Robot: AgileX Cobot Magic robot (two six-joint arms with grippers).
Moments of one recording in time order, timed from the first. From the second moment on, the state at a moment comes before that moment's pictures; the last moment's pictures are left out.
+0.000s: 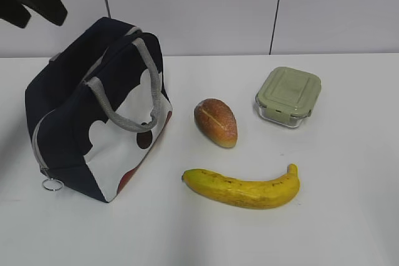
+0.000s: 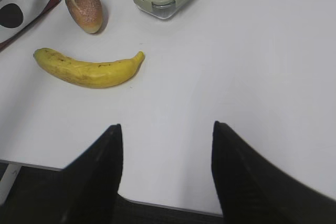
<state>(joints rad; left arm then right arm) -0.17 1.58 -1.61 -0.25 1.21 0.16 0.04 -0.02 -0.50 0.05 1.14 -0.09</state>
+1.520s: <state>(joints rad) -0.17 1.90 -1.79 -0.28 1.24 0.24 0.04 -0.02 -0.50 0.05 1.14 -0.09</state>
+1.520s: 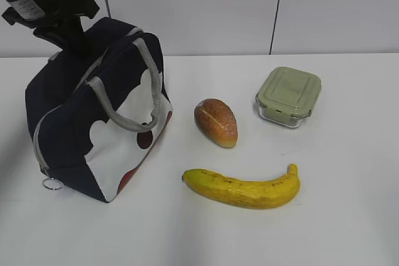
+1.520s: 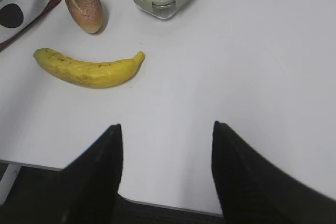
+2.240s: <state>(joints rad) -0.17 1.90 -1.79 -0.46 1.24 0.24 0.04 -0.02 -0.50 0.05 1.14 -0.09</state>
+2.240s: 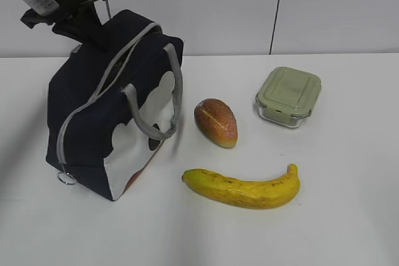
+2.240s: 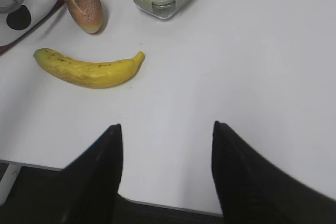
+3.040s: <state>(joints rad) -0.17 1.90 -1.79 -0.46 1.24 0.24 0.04 0.02 -0.53 0.06 1.09 -0.09</state>
